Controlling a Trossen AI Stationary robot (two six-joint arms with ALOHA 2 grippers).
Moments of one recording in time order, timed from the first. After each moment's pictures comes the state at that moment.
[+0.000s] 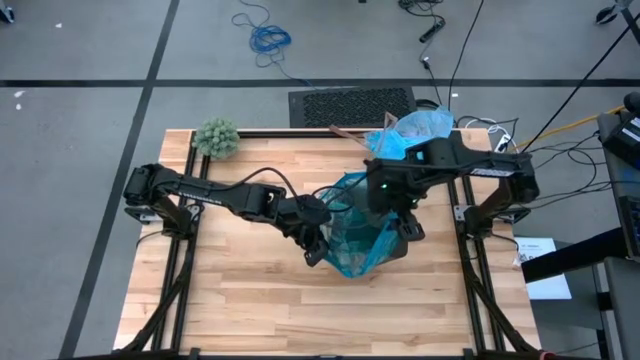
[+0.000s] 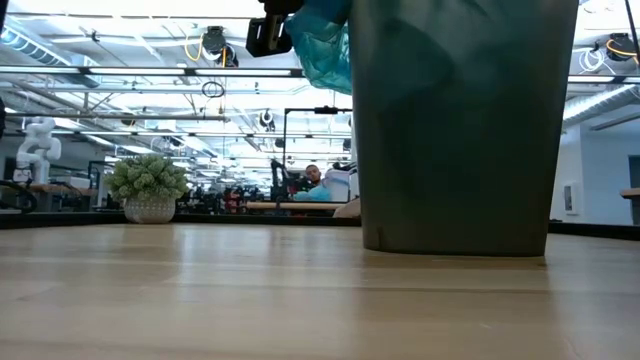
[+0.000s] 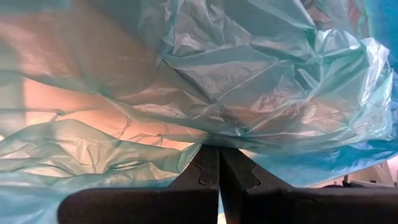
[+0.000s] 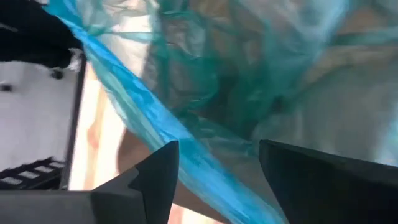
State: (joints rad) left arm -0.14 1.63 1.44 -0.58 0.17 -0.70; right arm 0.06 1.60 1.92 -1.57 -0.20 -0.08
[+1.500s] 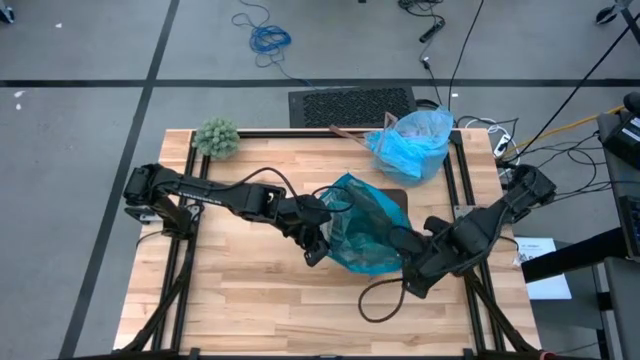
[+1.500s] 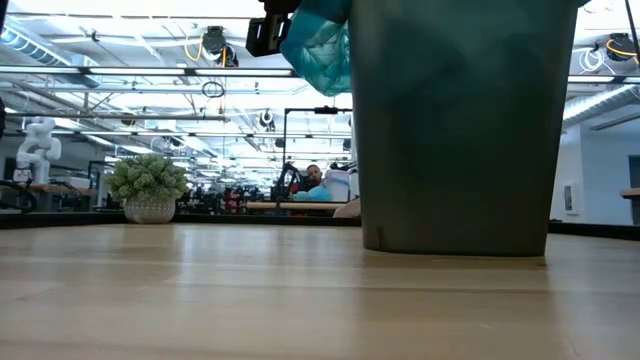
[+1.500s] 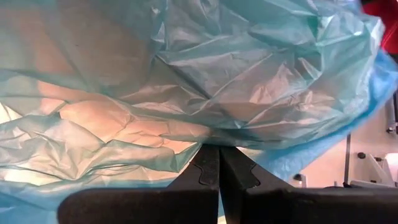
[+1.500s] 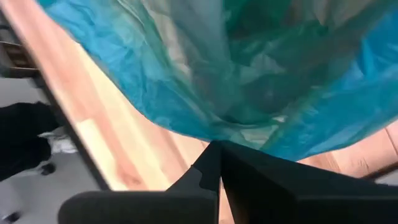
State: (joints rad) left arm -0.14 1.63 1.44 -0.58 0.17 -0.70; right arm 0.61 1.52 1.63 -1.51 0.15 1.10
